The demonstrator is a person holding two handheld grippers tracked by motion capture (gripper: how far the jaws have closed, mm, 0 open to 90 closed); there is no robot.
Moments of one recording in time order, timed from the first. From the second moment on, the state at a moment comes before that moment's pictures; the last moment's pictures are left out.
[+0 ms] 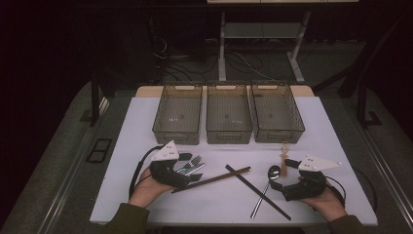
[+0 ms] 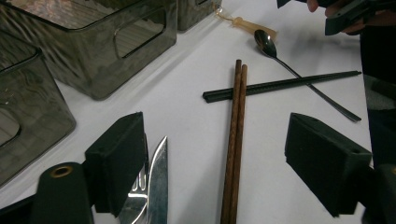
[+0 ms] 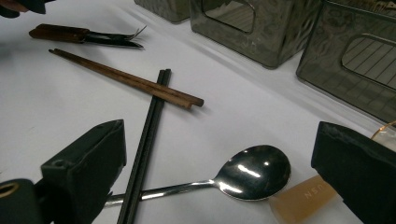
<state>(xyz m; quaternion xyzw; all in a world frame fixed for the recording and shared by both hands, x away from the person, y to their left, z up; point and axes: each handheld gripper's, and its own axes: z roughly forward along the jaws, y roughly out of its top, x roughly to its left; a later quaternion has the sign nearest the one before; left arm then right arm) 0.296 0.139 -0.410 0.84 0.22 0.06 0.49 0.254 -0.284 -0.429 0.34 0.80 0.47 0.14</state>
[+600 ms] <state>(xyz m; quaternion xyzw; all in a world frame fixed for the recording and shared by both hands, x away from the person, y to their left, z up) 0.308 0.115 -0.410 0.84 0.21 0.03 0.50 0.254 -0.284 -0.430 0.34 0.80 0.47 0.14</state>
